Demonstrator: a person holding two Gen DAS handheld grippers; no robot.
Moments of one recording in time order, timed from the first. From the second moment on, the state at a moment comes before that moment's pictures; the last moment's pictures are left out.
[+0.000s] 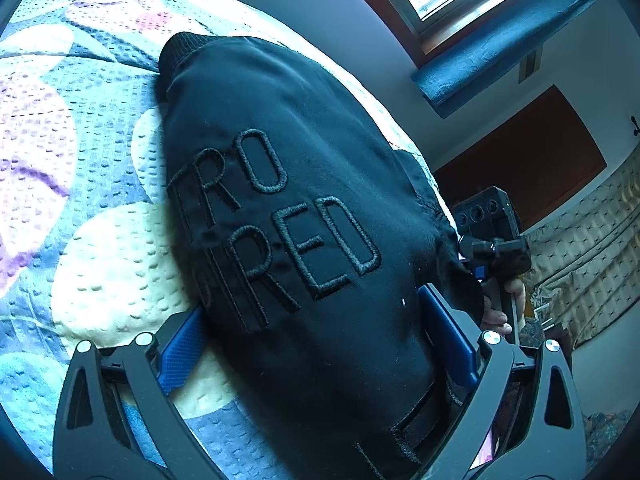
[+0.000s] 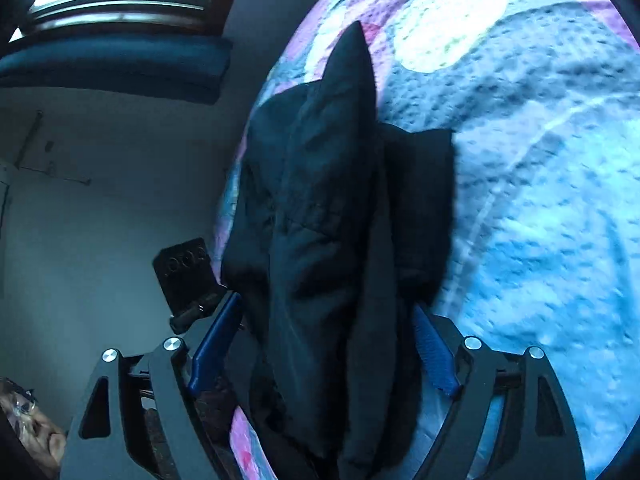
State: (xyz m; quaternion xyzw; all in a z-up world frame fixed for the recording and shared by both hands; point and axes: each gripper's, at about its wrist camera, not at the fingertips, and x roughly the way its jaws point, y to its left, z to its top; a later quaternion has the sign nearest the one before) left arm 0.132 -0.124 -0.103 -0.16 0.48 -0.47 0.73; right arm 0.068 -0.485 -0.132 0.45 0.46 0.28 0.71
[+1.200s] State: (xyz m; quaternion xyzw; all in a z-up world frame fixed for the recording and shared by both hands) left arm 0.148 -0.045 -0.071 -0.13 0.46 -0.38 0.79; right arm 0.078 -0.410 -0.132 0.46 0.40 0.25 0.75
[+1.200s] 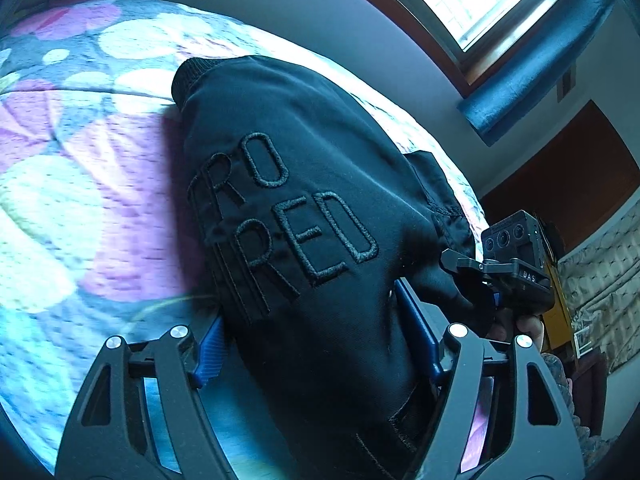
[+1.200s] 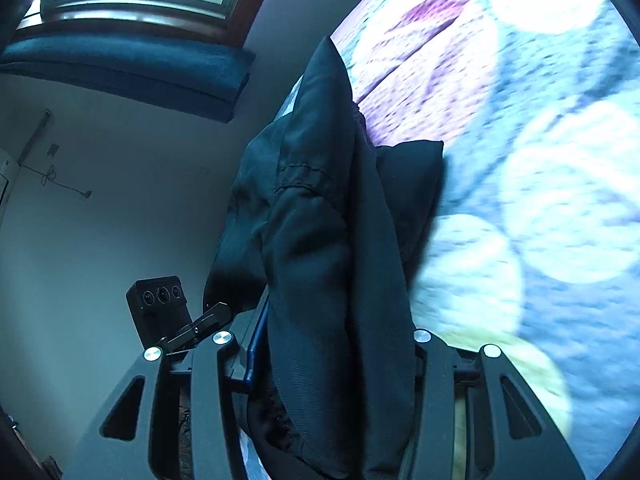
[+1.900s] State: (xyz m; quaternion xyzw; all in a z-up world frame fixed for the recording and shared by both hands) left arm 0.147 0.030 -0.084 -0.20 0.47 -0.37 0.77; right arm 0.087 -0.381 -0.129 0.45 0.41 0.27 0.75
